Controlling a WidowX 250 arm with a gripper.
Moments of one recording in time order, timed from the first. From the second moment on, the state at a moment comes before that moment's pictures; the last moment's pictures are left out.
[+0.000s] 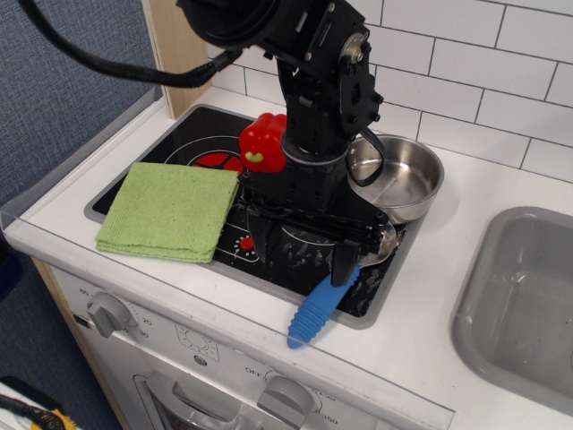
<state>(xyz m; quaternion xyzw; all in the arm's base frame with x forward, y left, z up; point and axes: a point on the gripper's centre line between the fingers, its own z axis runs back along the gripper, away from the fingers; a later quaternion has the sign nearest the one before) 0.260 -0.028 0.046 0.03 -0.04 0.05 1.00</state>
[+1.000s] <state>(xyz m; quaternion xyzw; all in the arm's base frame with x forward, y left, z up) 0.297 -0.014 0.050 0.03 -0.03 0.04 1.00</state>
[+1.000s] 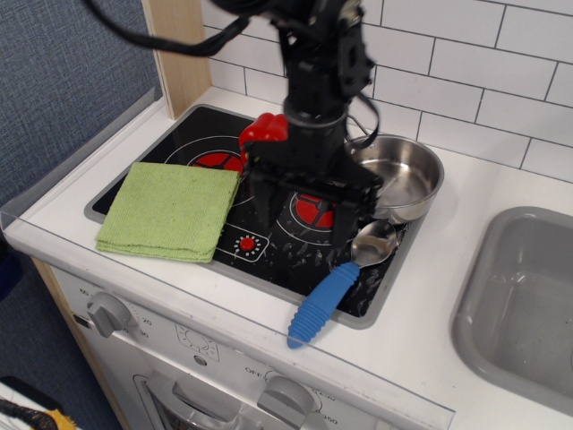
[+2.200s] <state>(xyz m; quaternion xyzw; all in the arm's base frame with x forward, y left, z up) 0.370 0.078 0.039 0.06 -0.03 0.15 0.99</state>
